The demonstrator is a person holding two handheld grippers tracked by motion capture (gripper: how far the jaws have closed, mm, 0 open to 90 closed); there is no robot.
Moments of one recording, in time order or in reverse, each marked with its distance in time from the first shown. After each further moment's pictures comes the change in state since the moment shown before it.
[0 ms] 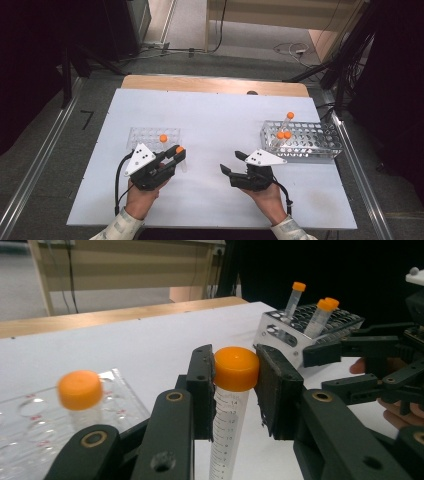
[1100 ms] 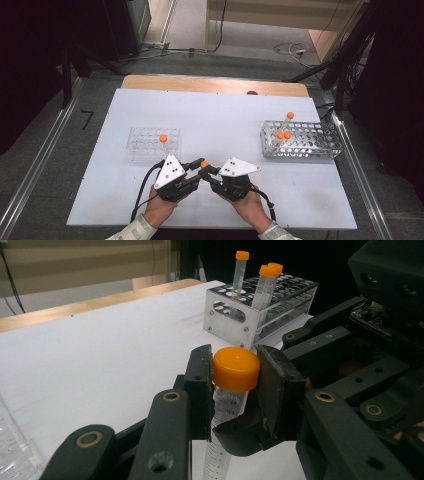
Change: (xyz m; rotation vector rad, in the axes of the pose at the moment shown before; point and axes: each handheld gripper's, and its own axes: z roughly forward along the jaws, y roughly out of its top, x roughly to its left) left arm -0.050 -0.019 0.032 0.067 -0.137 0.121; right arm 0.056 0.009 0.025 0.013 0.156 -0.108
